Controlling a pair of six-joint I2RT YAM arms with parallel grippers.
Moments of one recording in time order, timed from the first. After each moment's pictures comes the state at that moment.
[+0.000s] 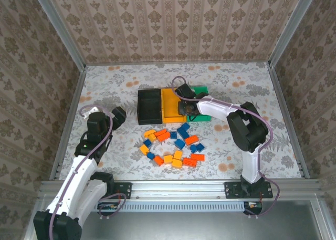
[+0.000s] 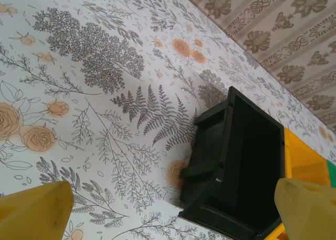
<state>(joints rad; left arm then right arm) -0.22 0.72 0.52 -0.31 -0.11 -0.76 0.59 1.97 1.37 -0.50 0.19 0.58</state>
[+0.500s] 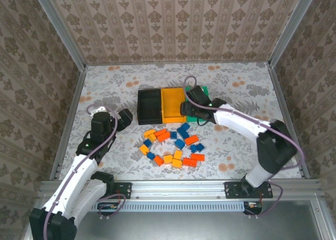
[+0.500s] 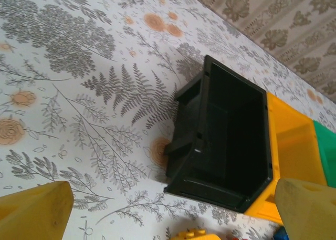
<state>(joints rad) -0.32 0.74 0.54 -0.35 -0.09 -0.70 0.62 1.57 1.12 -0.48 0.18 0.59</state>
